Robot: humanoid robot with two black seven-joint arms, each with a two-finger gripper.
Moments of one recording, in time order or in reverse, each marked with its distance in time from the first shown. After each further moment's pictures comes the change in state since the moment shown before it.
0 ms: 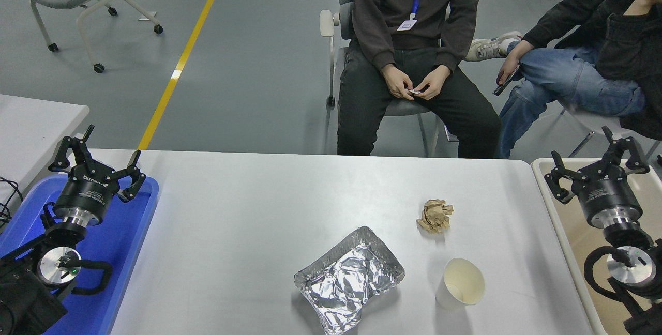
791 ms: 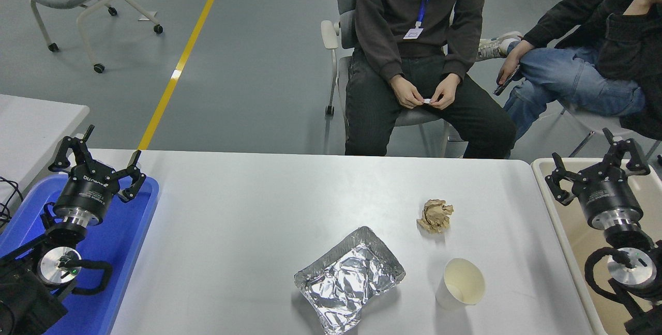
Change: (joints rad) left arm 0.000 0.000 0.000 0.000 0.000 0.000 0.000; right arm 0.001 -0.001 0.001 -0.001 0.000 -0.001 0.000
